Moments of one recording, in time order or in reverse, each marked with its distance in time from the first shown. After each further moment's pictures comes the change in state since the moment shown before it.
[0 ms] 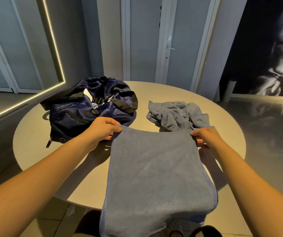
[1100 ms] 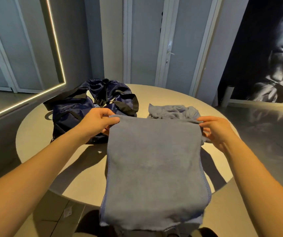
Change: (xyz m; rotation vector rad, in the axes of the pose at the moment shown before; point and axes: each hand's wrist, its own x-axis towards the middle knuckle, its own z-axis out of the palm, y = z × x) left_hand -0.017 0.021 -0.030 0.124 -0.016 0.241; right_hand -0.032 -0.048 -0.020 0.258 -0.008 -0.148
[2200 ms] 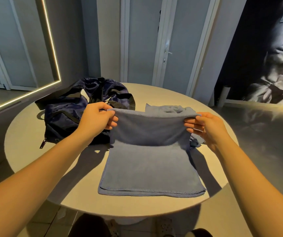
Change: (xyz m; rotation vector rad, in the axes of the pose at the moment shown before) left_hand 0.008 0.012 0.023 -0.116 0.265 -0.001; right_hand 0.006 0.002 0.015 0.044 -0.024 -0.085
